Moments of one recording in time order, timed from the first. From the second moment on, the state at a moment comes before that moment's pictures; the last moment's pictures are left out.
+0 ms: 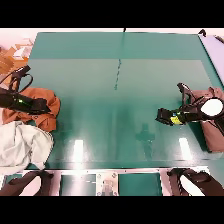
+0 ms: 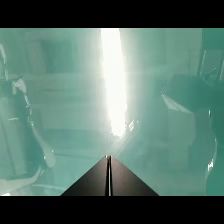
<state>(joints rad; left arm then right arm) 0.15 -0.97 0.99 1.14 -1.42 -1.34 0.04 -0.87 0.71 -1.22 1.15 1.73</state>
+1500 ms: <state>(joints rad) 0.15 -1.11 0.99 1.59 -0.87 -1.40 0.04 -0.87 0.71 -1.21 0.99 1.73</state>
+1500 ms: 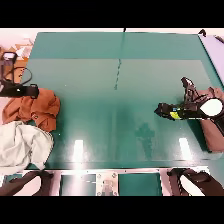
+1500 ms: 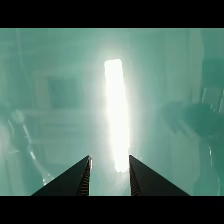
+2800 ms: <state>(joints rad) -0.44 -1.42 1.67 1.30 -1.20 -1.51 0.04 -0.87 0.72 -1.22 1.00 1.73</state>
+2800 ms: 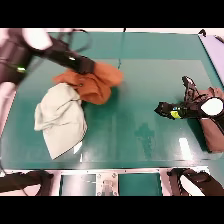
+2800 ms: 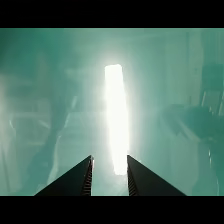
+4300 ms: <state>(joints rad) -0.30 -1.70 1.58 1.08 -1.22 -1.52 0.01 -1.42 0.82 -0.82 0.79 1.48</state>
